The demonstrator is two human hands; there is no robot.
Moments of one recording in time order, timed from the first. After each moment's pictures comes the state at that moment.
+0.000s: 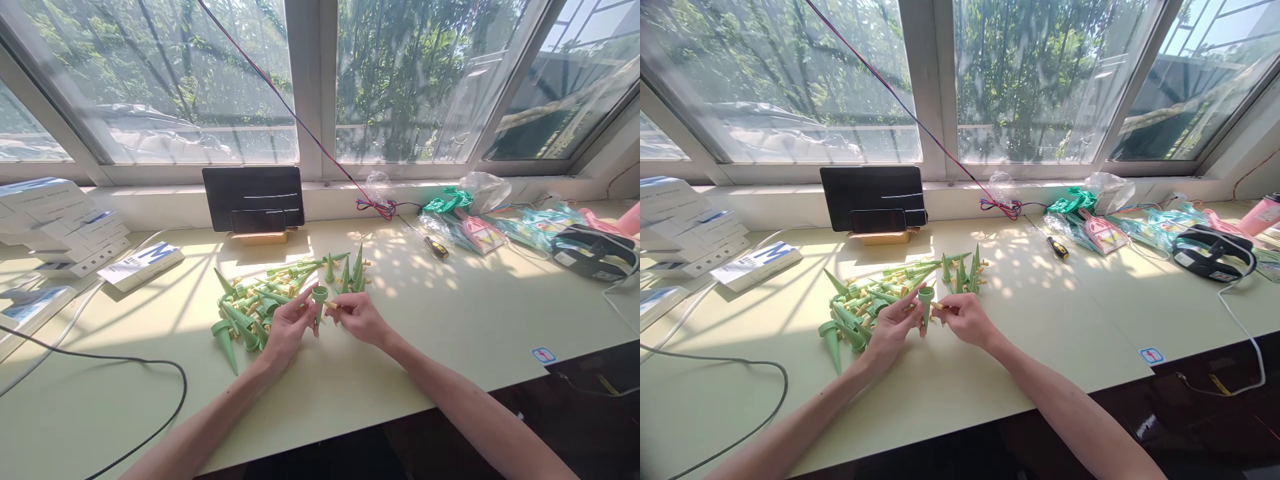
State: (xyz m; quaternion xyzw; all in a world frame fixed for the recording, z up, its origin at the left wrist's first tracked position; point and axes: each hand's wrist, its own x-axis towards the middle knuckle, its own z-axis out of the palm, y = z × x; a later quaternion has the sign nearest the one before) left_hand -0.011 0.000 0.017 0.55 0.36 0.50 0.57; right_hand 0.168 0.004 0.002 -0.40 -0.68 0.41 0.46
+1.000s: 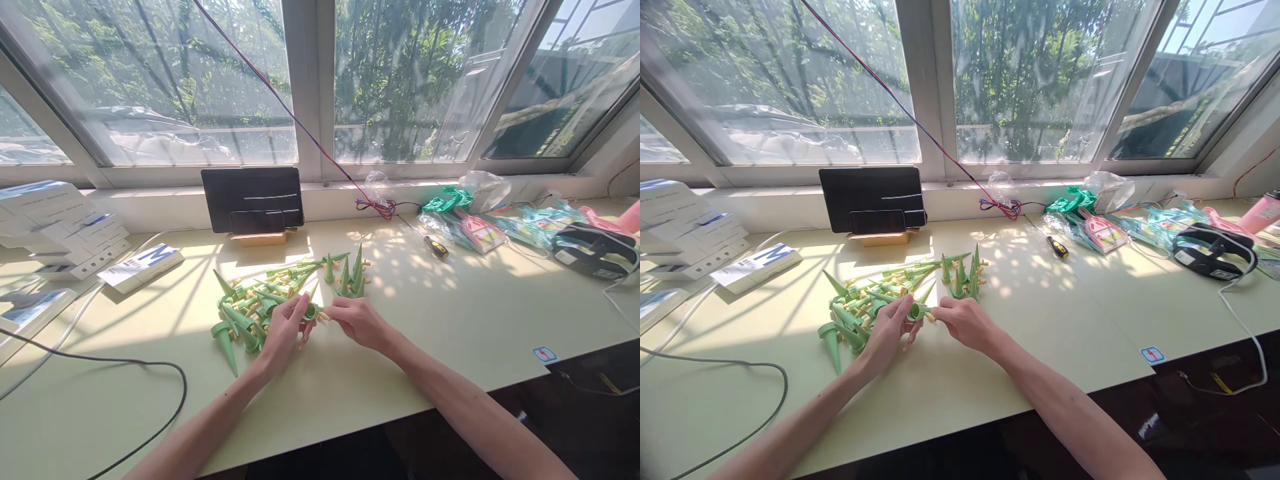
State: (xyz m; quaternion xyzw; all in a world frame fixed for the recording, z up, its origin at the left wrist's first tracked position) left_hand -0.016 -0.001 0.020 0.55 0.43 0.44 0.56; right_hand 0.180 0.005 0.002 -0.33 -0.88 0.07 0.32
